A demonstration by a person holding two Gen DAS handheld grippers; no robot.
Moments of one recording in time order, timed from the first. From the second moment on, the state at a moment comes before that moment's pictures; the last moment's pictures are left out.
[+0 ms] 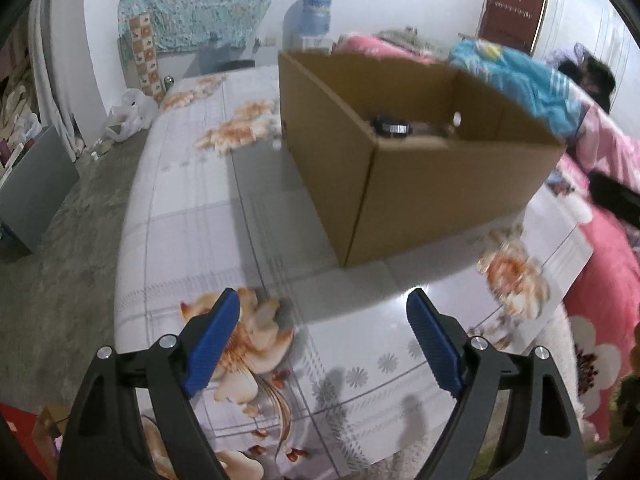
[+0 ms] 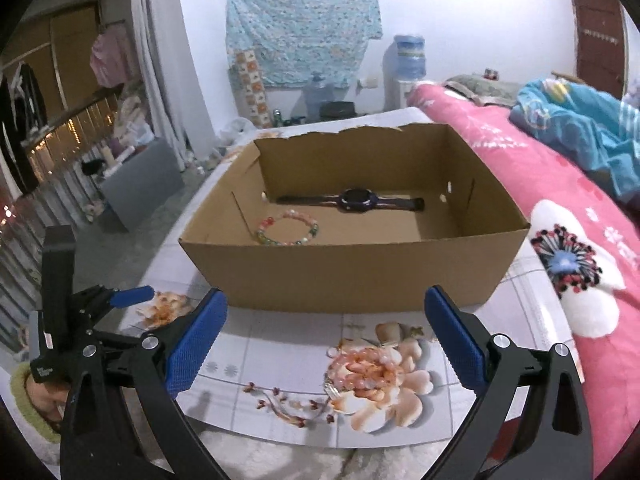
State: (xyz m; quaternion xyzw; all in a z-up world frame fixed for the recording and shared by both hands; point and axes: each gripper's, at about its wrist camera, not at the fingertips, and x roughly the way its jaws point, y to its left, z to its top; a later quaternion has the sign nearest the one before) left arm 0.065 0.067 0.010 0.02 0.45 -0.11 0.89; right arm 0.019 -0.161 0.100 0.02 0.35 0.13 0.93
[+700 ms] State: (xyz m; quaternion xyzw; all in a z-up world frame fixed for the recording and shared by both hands) left arm 0.081 0.040 -0.035 0.06 0.48 -0.10 0.87; right arm 0.003 -0.144 0.091 -0.07 0.27 0.10 0.96
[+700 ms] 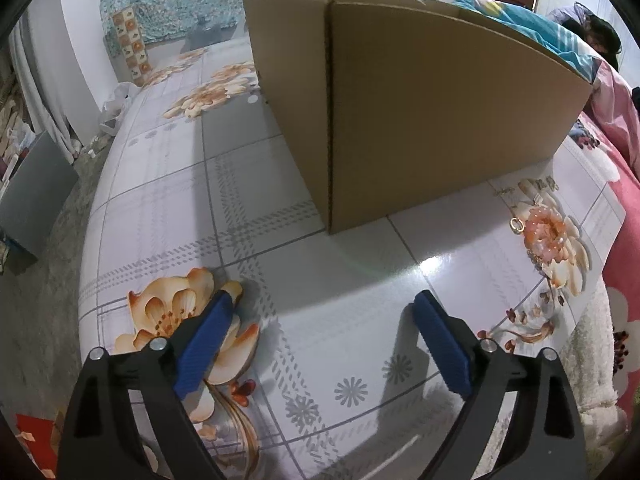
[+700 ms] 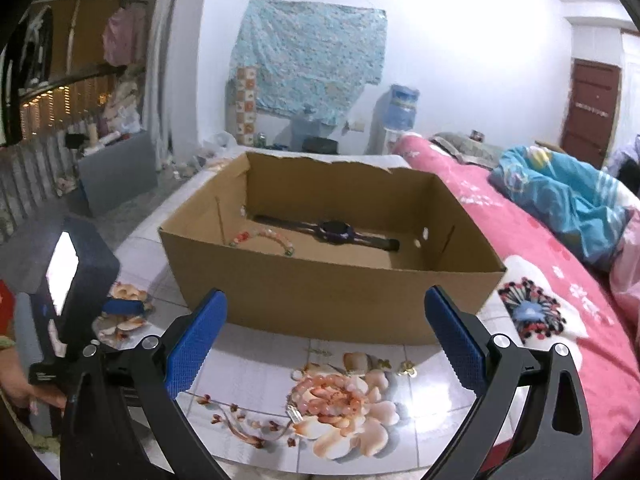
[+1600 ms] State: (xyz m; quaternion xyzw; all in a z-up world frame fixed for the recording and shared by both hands) left arm 0.077 0.038 -0.037 0.06 0.46 -0.10 0.88; right arm -0.009 -0.149 0.099 -0.03 0.20 0.12 0.97
